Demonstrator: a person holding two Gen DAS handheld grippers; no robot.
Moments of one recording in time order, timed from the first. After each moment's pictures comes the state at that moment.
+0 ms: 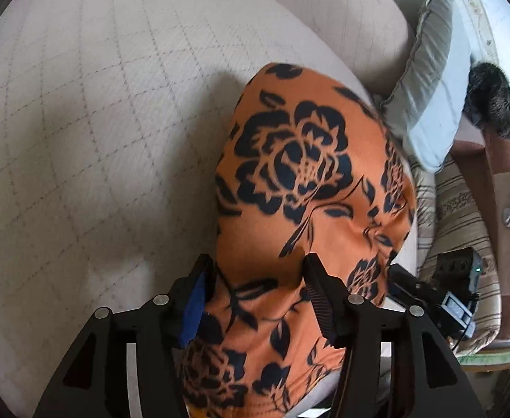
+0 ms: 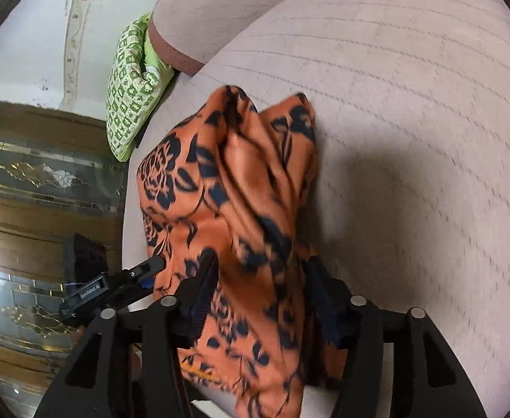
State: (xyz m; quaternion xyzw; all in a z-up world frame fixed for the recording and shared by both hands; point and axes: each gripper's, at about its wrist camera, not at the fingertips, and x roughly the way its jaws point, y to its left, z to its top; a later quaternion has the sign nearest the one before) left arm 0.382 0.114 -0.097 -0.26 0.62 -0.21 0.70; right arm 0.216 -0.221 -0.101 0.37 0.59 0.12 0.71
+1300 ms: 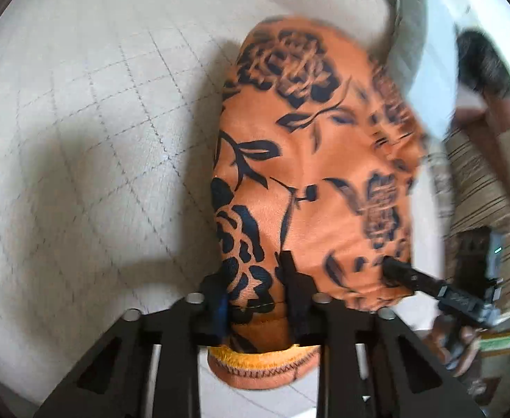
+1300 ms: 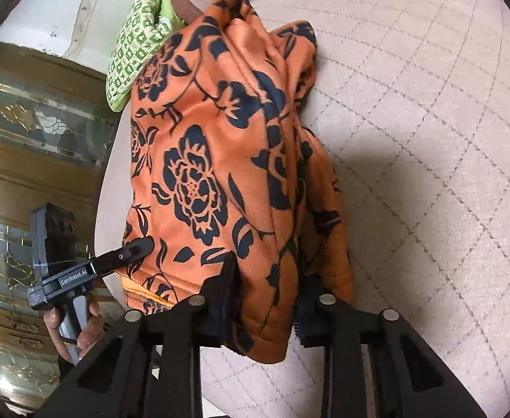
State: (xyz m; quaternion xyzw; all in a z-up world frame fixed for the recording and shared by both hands) left arm 0.287 0.089 -0.086 -0.23 0.58 -0.22 0.75; right arm 0.156 -0.189 -0.105 0.28 0.61 0.14 0.73
